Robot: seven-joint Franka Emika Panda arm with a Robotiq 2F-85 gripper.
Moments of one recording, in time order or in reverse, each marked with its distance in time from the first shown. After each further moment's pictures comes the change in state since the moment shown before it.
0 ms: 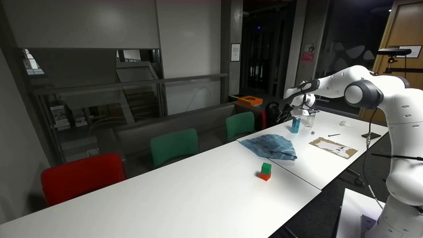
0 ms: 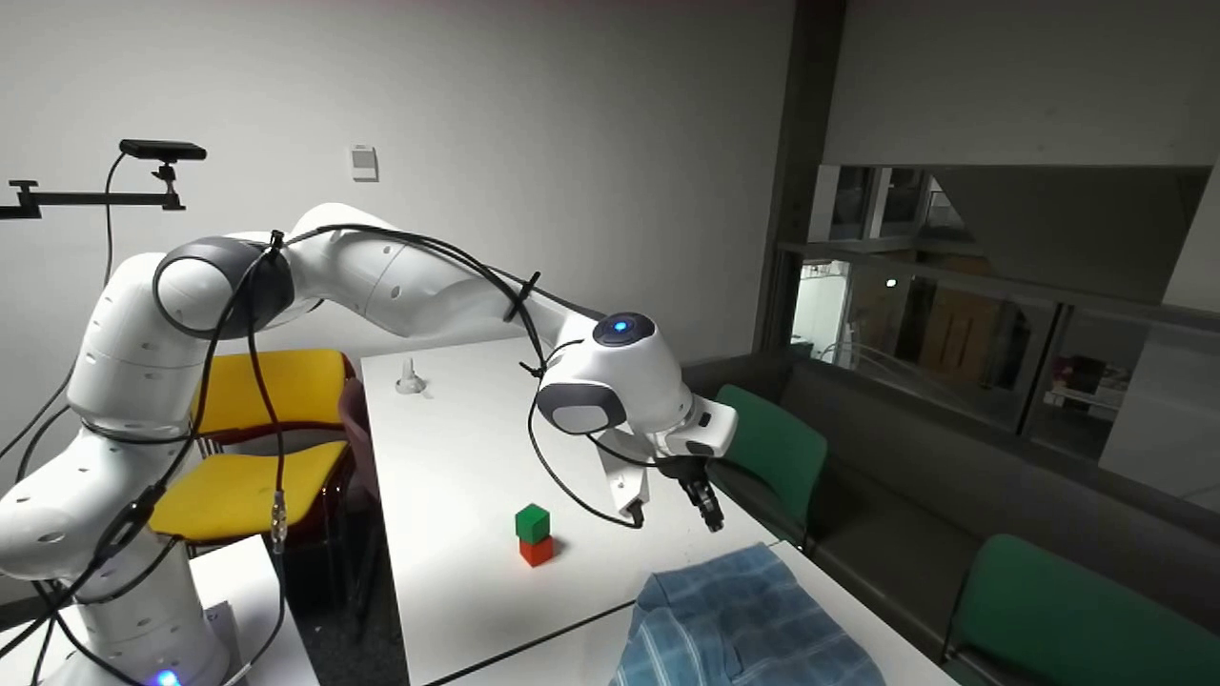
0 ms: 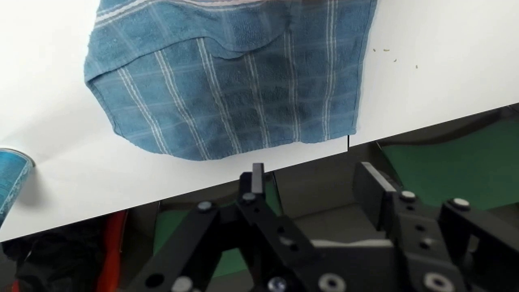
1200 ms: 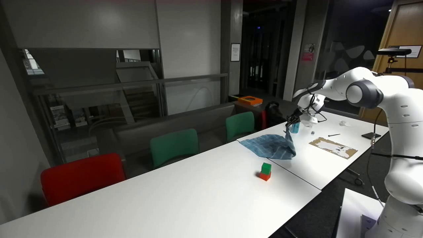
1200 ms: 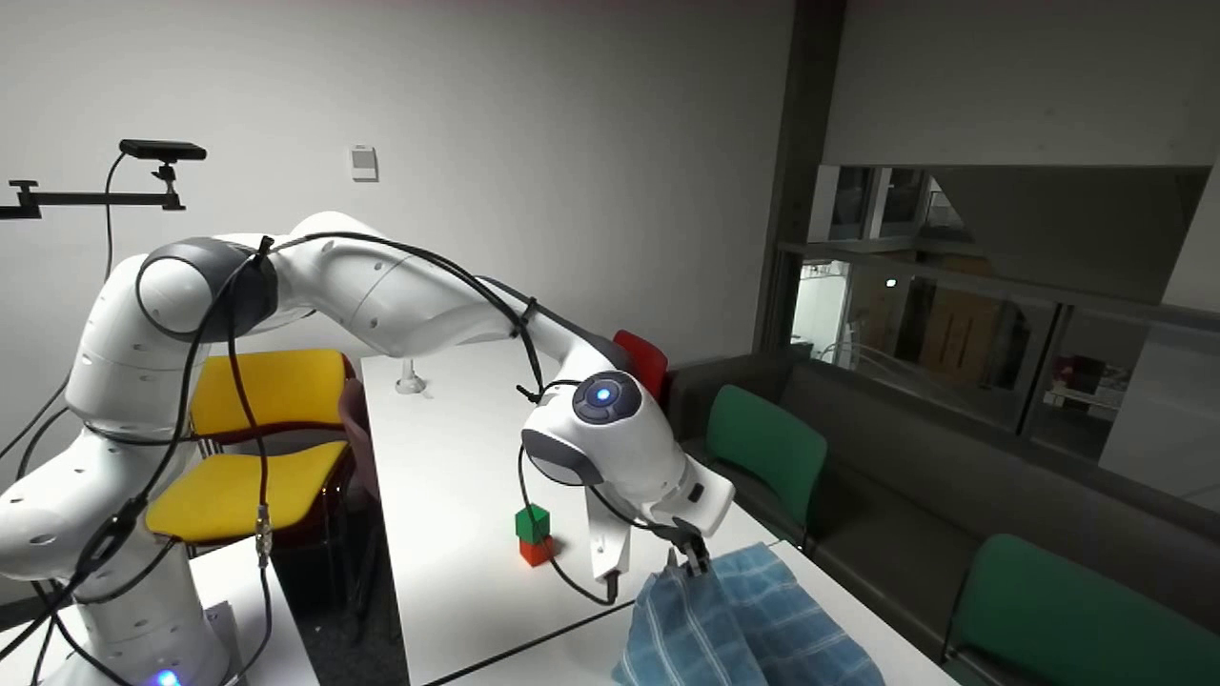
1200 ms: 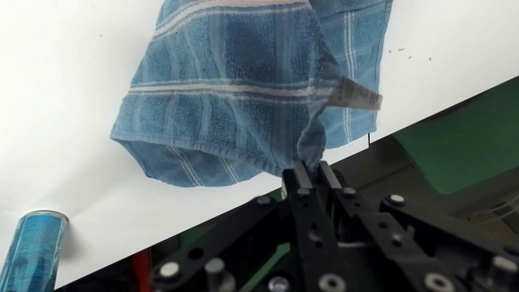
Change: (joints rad) arm -0.049 0.001 -0.047 -0.084 0.293 0.000 -0.184
